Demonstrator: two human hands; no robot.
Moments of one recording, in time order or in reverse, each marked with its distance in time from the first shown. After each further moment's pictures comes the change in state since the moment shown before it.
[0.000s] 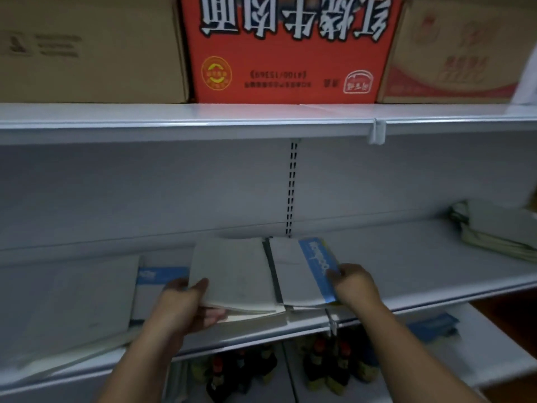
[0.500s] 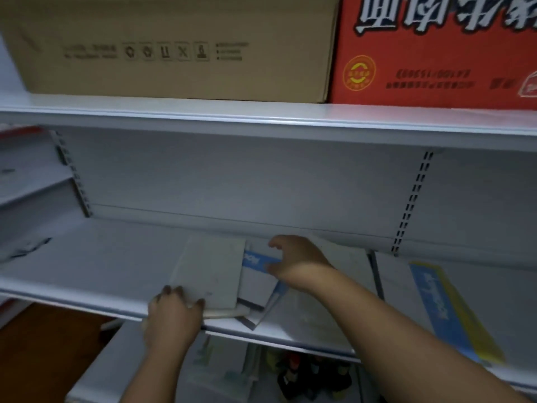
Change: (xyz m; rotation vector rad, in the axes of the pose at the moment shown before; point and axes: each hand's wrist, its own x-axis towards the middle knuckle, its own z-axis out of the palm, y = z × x) left_hand 0.027 -0.045 -0.180 1.056 0.661 0.079; right_hand -0.092 -0.246 0.071 -0.135 -0.435 -0.757
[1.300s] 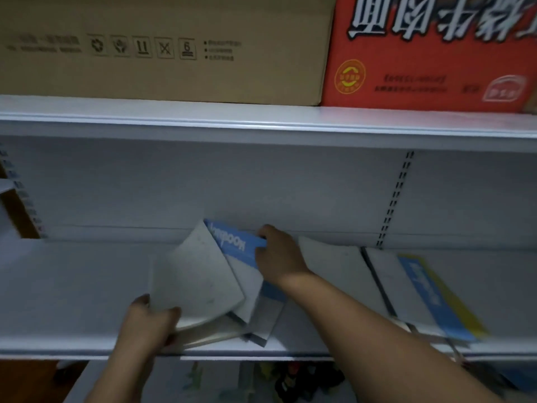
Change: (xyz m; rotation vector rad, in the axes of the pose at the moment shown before) left_hand 0.024 -0.006 -0.057 -0.771 -0.233 -0.100; right_hand 0.040 -0.038 0.030 0.234 0.311 0.096
